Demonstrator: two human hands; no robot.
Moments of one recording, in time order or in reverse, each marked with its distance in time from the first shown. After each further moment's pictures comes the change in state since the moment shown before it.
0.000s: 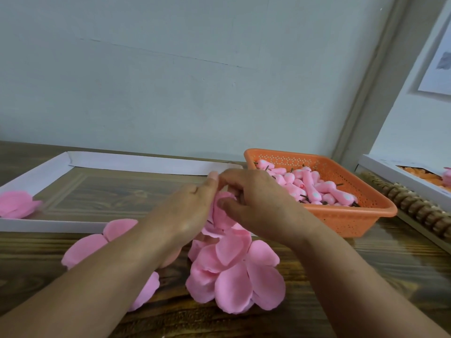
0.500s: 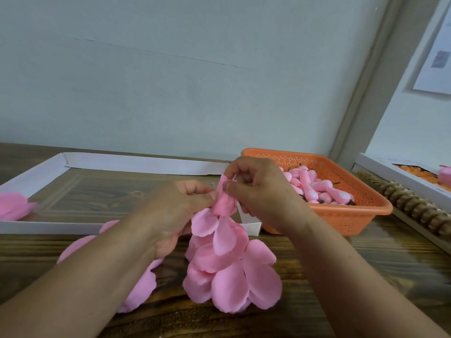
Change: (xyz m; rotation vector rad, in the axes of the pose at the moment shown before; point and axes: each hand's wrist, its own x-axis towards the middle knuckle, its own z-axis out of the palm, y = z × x) left_hand 0.016 -0.012 -0.007 -0.351 -0.053 -0.079; right_hand 0.005 0.011 -0.002 0.401 0.135 0.181
